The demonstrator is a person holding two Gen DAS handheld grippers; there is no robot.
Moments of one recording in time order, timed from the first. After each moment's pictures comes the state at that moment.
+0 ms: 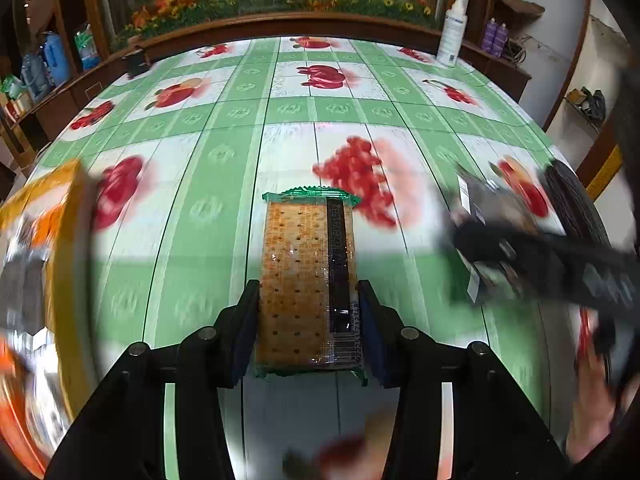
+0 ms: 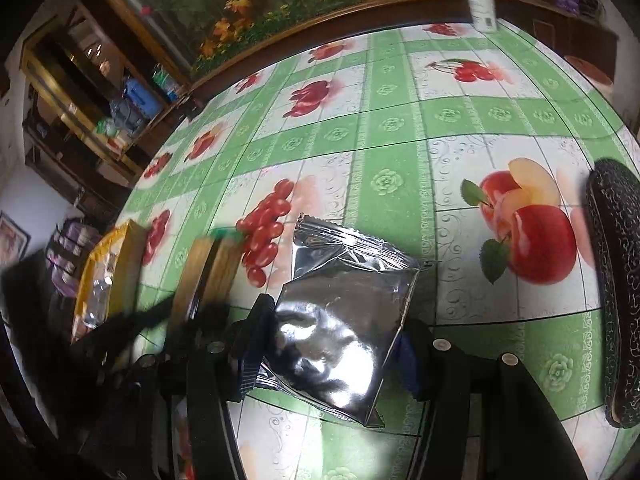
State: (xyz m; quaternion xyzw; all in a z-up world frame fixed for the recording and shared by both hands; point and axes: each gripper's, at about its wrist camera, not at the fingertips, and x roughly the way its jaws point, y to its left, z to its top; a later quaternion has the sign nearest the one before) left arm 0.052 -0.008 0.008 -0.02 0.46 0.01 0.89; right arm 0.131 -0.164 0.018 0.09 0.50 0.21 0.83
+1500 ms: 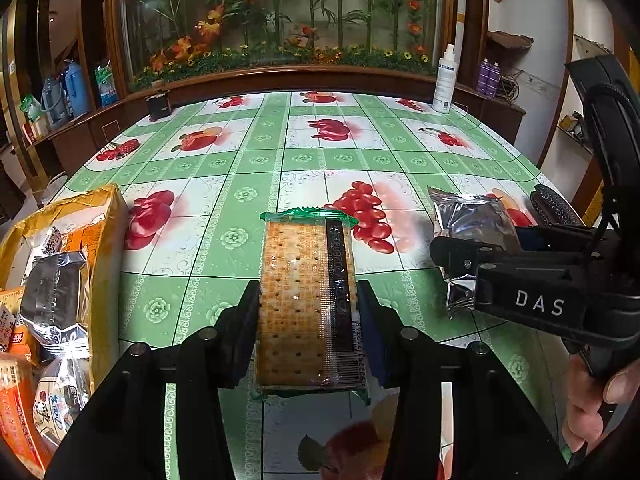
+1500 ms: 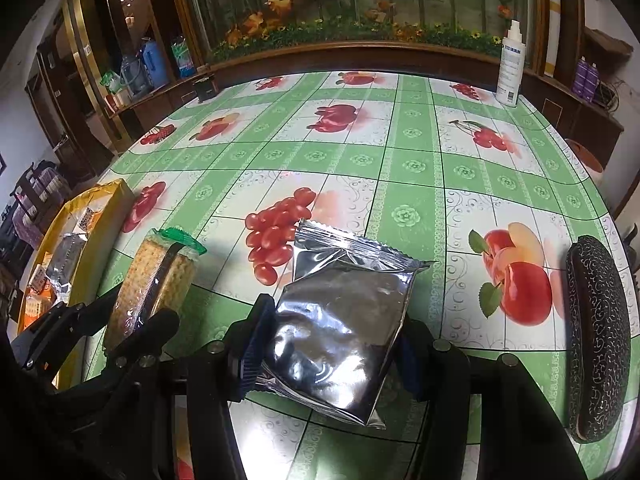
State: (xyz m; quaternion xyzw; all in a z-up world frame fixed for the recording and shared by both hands) left arm 0.028 -0.001 0.023 -0.02 0.37 0.03 0.93; right arm 0.107 -0.131 0.032 -0.04 0.44 0.19 0.88
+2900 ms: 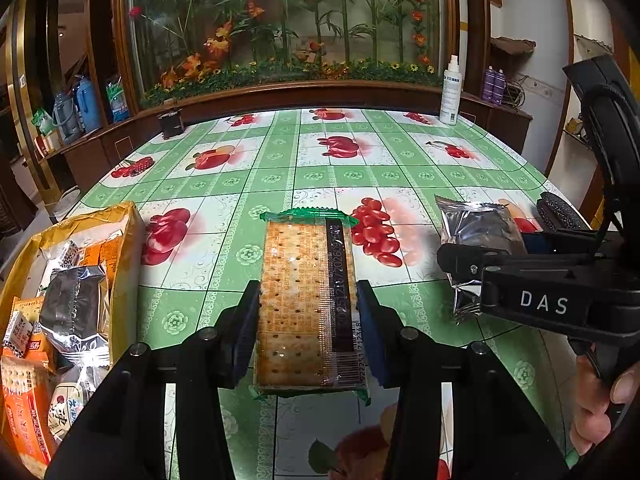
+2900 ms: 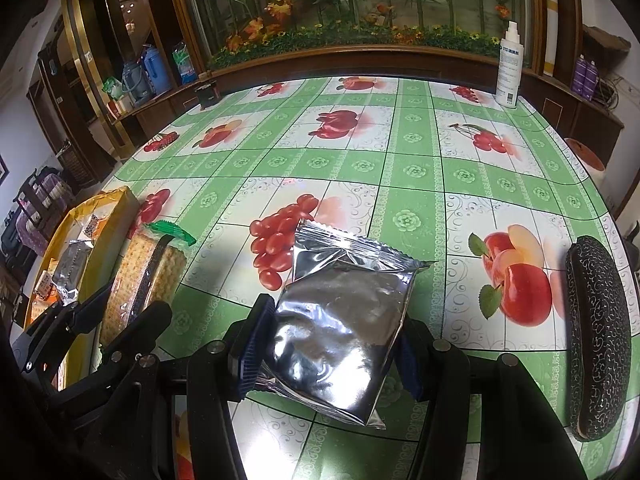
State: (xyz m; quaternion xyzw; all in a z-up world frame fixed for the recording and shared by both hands) left arm 0.023 -0.002 0.030 0.00 0.34 0.05 0.94; right arm 0.105 -0.131 0.038 -0.03 0.43 0.19 0.88
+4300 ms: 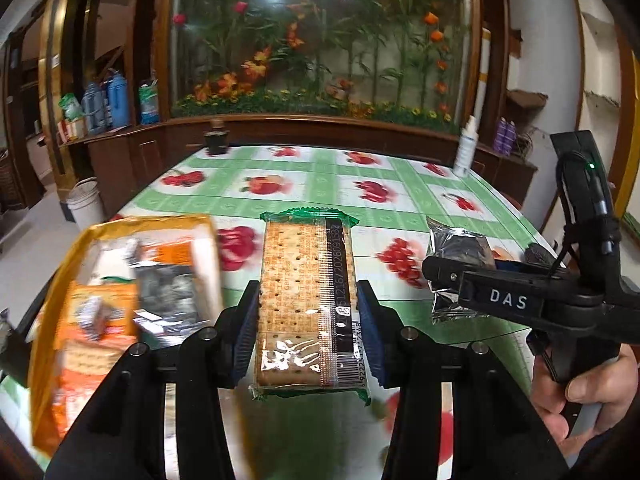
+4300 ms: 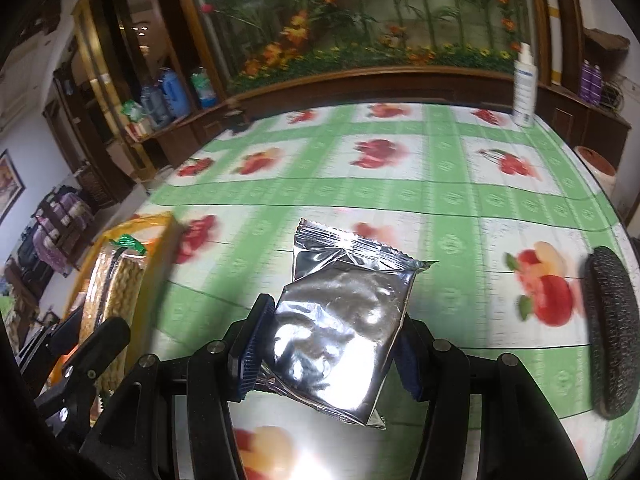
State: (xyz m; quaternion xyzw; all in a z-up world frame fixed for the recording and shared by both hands) left arm -0.041 0.063 0.076 -0.06 0.29 0.07 0.95; right arm 0.079 -0.095 0.066 0.01 0.40 0.23 0.89
